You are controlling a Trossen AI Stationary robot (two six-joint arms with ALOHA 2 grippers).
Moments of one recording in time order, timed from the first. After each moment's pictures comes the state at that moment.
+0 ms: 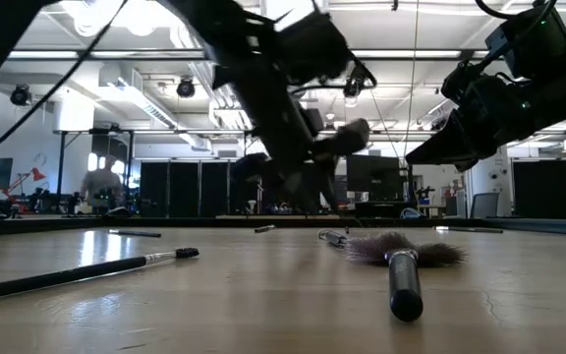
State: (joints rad) left arm -0.02 2.05 1.42 -0.31 -0.45 -0.98; right arm -0.03 1.06 0.14 0.56 0.18 0.22
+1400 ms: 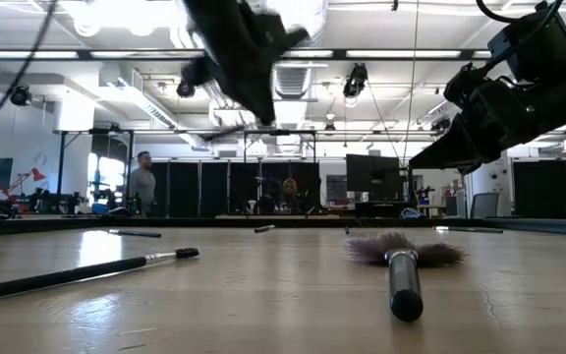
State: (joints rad) left arm -0.13 1.70 1.39 -0.70 -0.63 -0.75; right arm -0.03 1.06 0.12 0.57 0.18 0.22
